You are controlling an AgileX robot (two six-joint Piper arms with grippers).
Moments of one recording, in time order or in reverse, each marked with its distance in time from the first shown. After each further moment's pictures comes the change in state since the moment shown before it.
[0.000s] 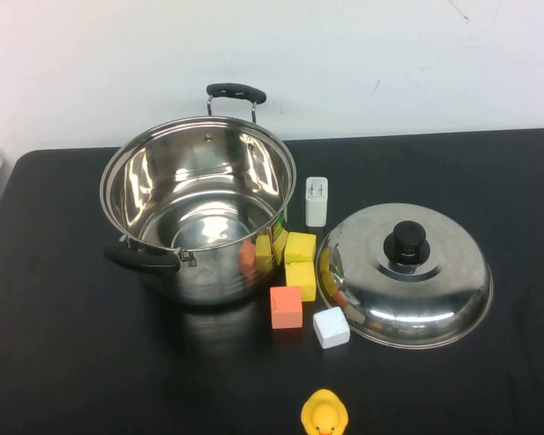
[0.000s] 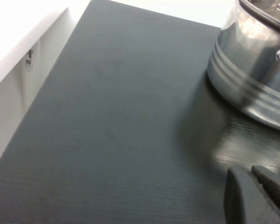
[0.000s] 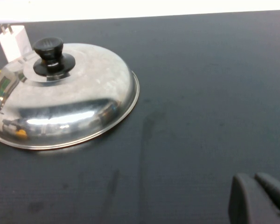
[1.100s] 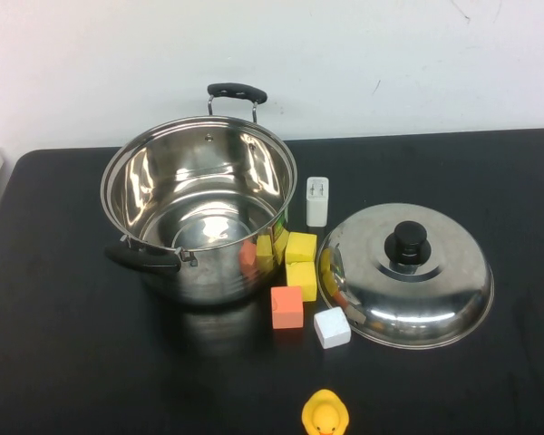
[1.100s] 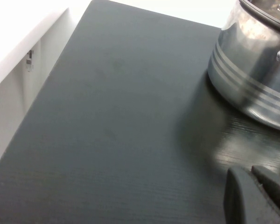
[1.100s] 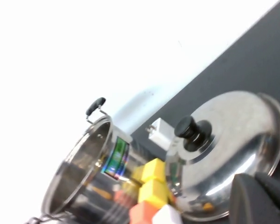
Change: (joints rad) right arm 0.000 0.000 0.011 0.877 -0.142 -0.045; left arm 0.000 0.000 0.000 0.000 -0.002 -0.002
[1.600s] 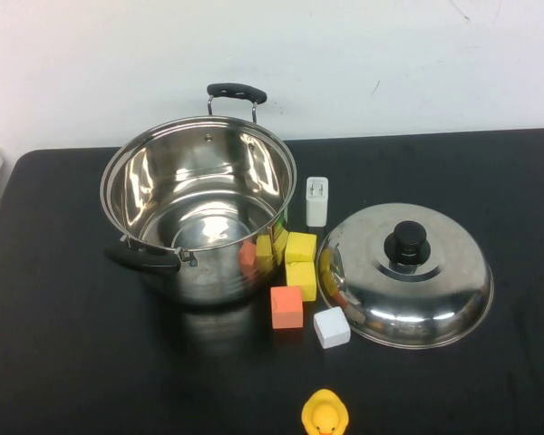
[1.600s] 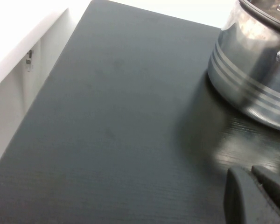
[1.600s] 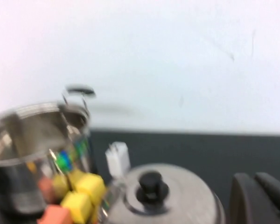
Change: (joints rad) right arm 0.000 0.272 -0.325 -0.001 0.026 -0.739; left arm 0.000 0.000 0.000 0.000 0.000 0.000
